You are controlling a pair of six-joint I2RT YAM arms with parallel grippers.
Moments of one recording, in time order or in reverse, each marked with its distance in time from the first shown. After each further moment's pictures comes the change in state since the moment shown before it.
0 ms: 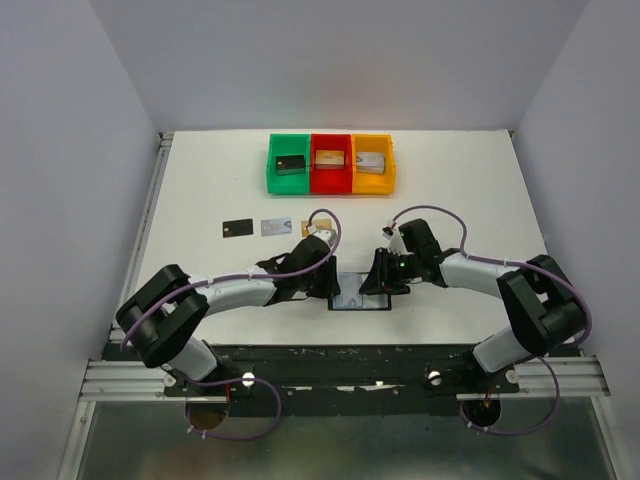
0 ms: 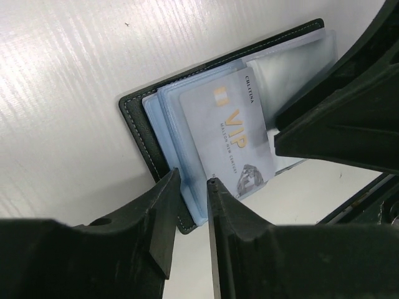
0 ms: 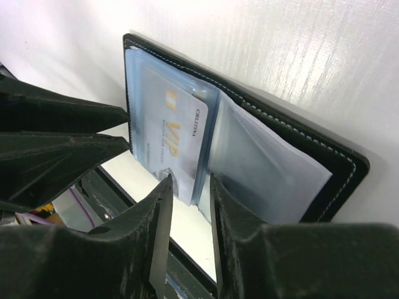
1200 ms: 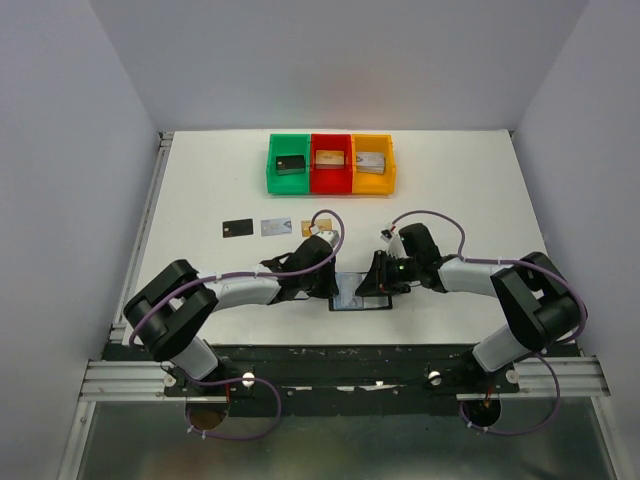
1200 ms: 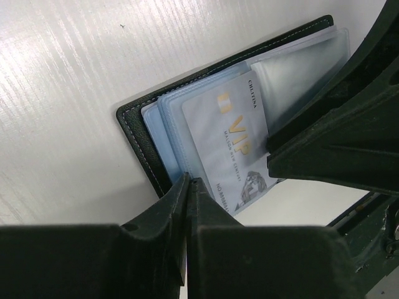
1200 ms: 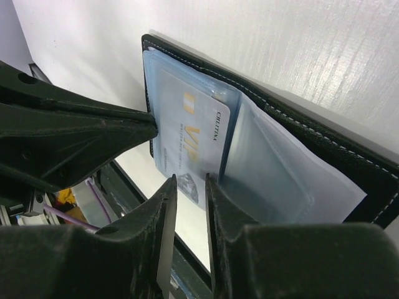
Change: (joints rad) left arm 0.001 0.039 0.011 0.012 0.006 0.002; right arm 0.012 0.010 -0.058 0.149 -0.061 0.077
